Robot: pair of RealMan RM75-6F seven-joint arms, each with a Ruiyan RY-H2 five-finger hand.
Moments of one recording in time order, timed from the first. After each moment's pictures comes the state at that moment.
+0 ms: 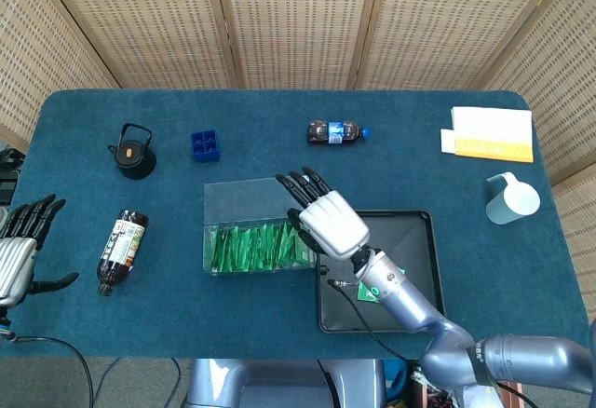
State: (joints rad) left arm -0.19 -0.94 -0.06 -1.83 1.43 1.35 0.01; right arm 0.87 -1.36 0.22 -1.86 -1.21 1.09 -0.49
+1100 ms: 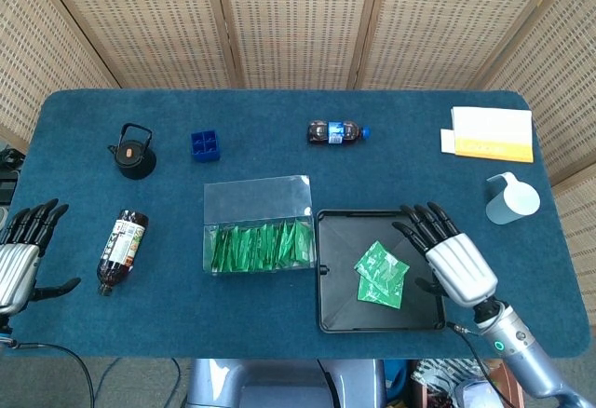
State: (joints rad) left arm -0.16 -0.95 -0.04 -1.85 1.46 1.39 0.06; right arm 0.45 -1.09 -0.05 -1.77 -1.64 1.40 -0.16
